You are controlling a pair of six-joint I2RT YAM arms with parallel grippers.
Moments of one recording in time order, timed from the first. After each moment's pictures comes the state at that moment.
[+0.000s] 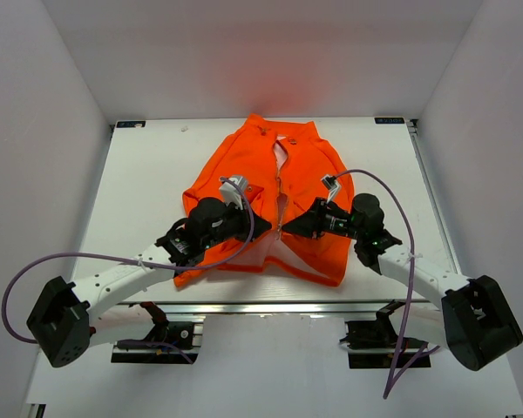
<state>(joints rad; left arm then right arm) -0.80 1.13 0.69 0.13 0.11 -0.61 0.51 1.15 0.49 0.52 -0.73 0.82</state>
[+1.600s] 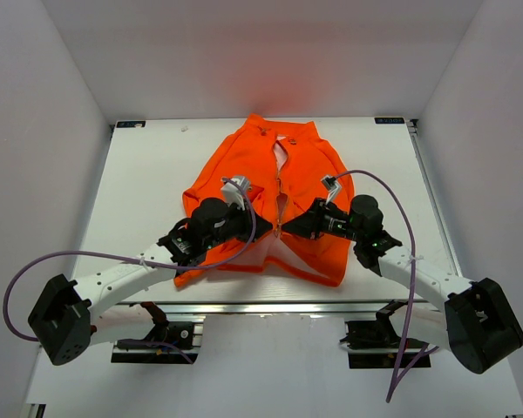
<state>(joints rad) -0.82 1.14 0.70 0.13 0.09 -0.61 0.53 1.13 0.49 0.49 -0.67 0.79</state>
